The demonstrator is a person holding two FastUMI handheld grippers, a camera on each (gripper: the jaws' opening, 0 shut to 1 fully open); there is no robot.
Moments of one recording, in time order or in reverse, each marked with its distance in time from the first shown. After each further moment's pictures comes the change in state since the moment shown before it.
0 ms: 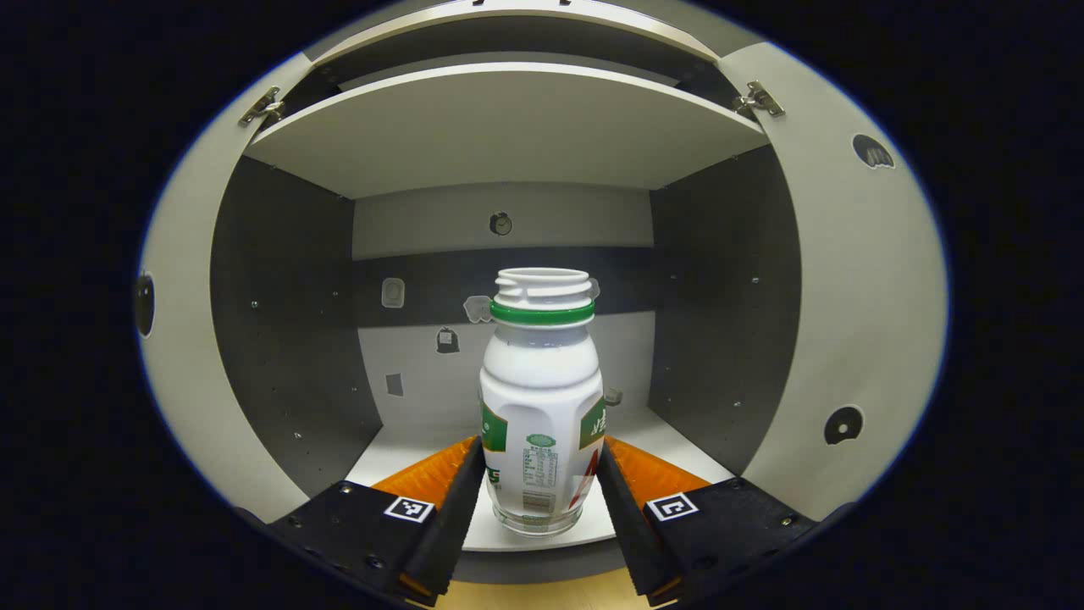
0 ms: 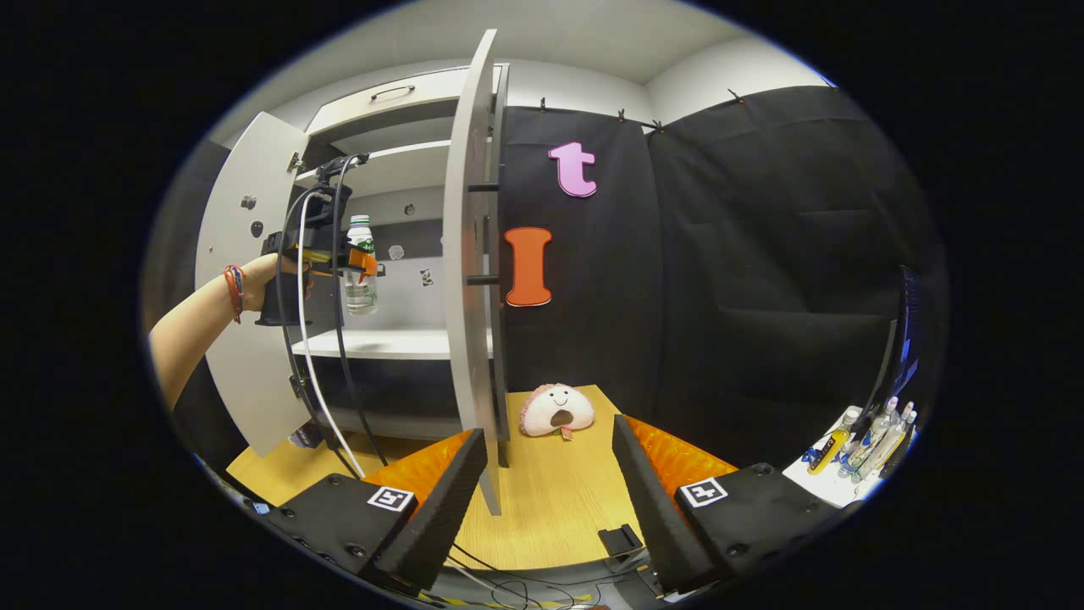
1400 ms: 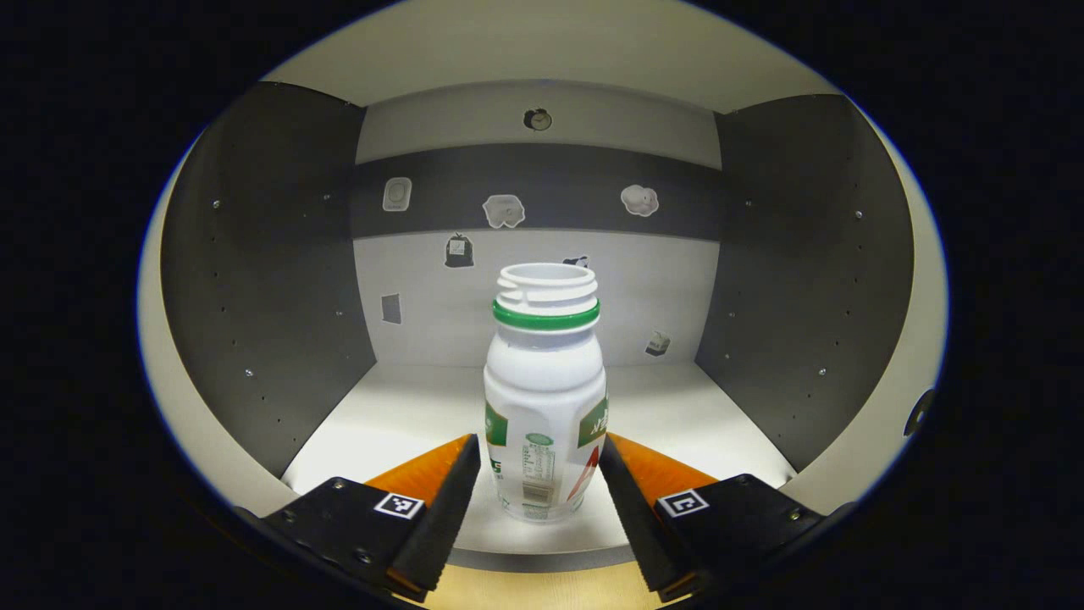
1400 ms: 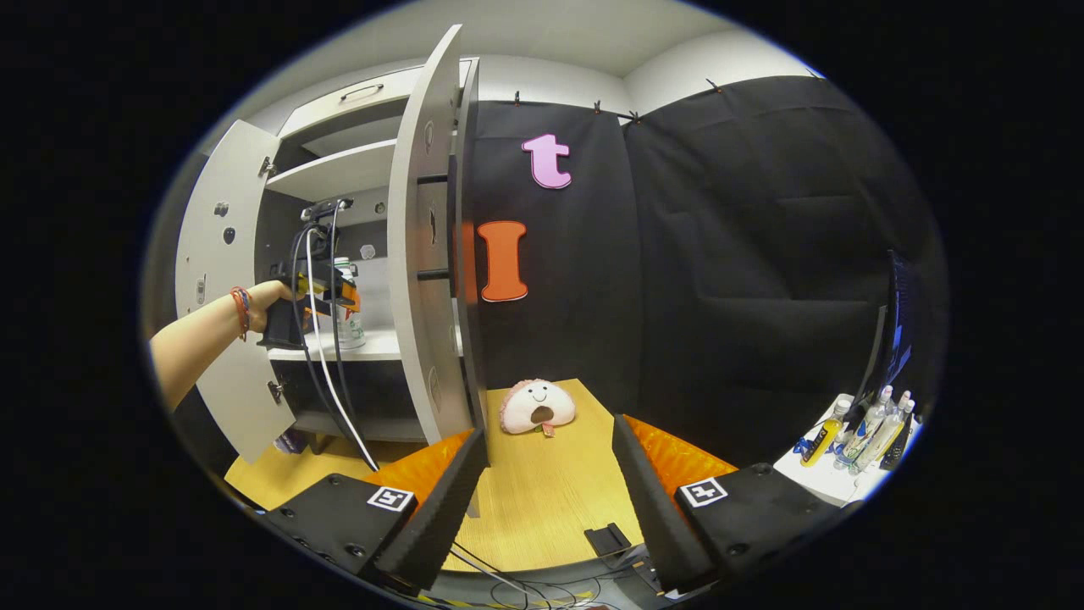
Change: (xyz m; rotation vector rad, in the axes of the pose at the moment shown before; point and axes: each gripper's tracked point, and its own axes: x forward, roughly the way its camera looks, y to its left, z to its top) left arm 0.039 0.005 -0.077 -0.109 0.204 0.074; right arm 0.013 -0.025 -0.003 0.030 0.016 -0.054
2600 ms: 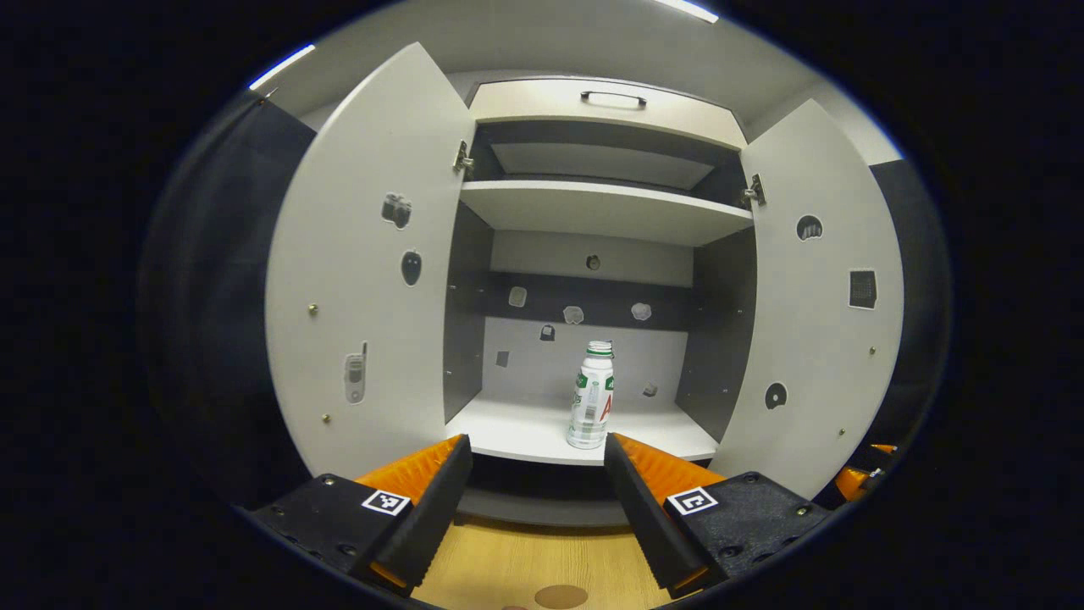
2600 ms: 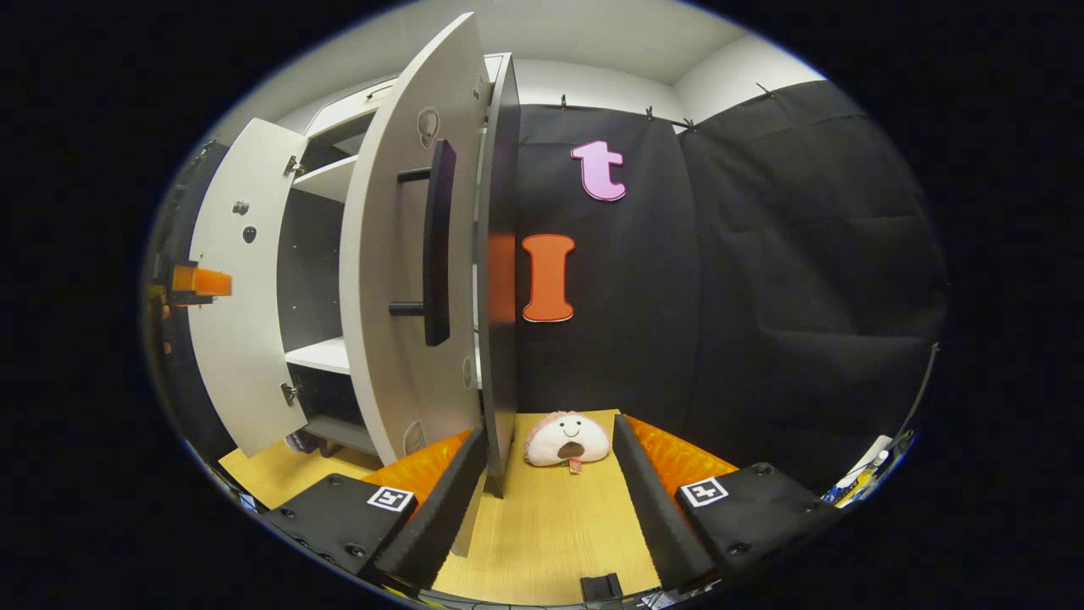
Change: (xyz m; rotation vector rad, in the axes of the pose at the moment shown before) left arm -0.312 0.065 -0.019 -0.097 -0.318 0.130; right arm 0.102 0.012 0.040 -0.070 -0.058 0.214
